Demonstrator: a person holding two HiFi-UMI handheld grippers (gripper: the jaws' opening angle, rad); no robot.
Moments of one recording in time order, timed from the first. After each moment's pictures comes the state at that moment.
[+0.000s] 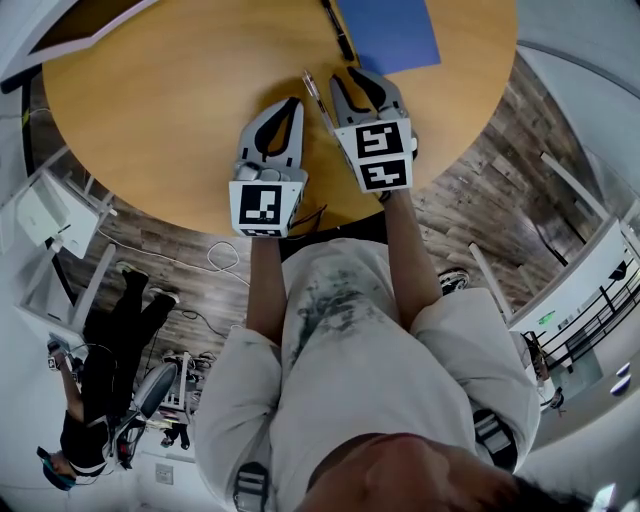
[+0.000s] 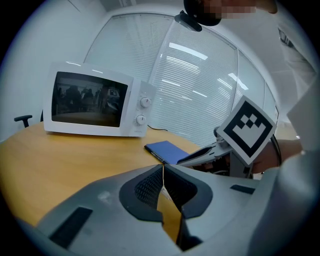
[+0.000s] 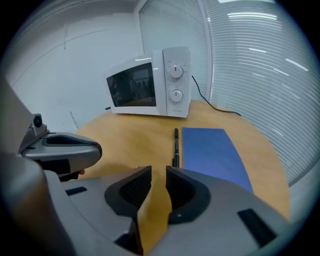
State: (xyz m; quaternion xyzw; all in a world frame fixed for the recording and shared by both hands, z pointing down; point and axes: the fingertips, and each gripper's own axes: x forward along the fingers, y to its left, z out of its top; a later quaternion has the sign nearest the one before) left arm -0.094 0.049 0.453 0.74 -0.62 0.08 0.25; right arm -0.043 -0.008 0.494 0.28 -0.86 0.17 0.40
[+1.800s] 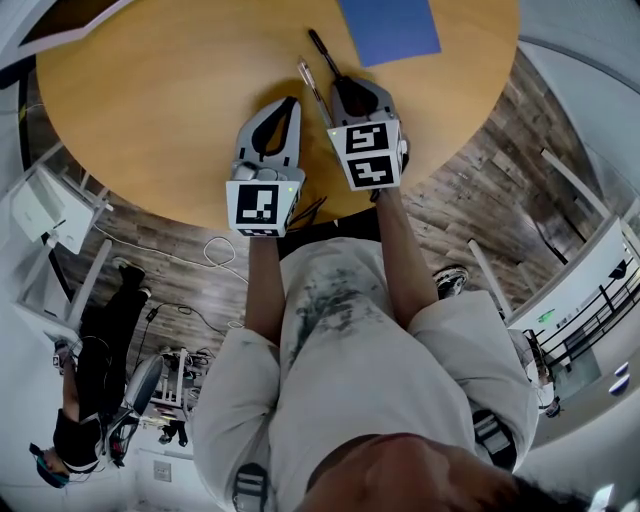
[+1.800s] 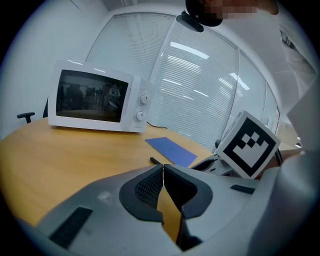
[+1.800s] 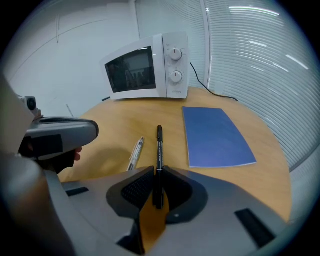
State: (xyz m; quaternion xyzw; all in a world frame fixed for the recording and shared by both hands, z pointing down) left arm -0.080 0.071 0.464 0.73 -0.62 0.09 0.26; right arm -0.014 0.028 0.530 0.29 -0.83 0.19 0.44
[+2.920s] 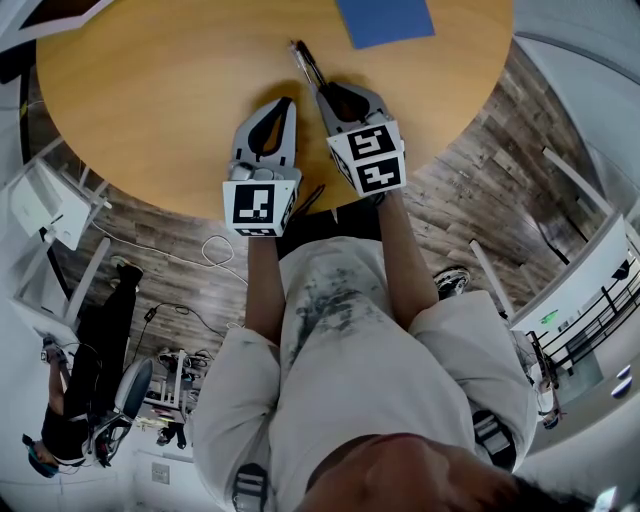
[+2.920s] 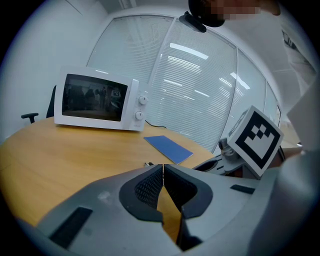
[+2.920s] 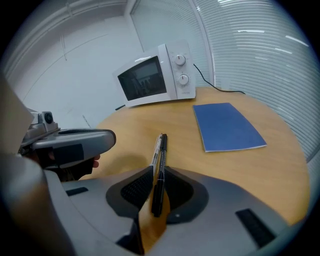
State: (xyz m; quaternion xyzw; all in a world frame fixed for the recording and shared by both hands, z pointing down) left arm -0.065 0.098 0.461 0.73 -0.63 0.08 0.26; right arm -0.013 0.072 0.520 0.23 -0.86 0.23 0.39
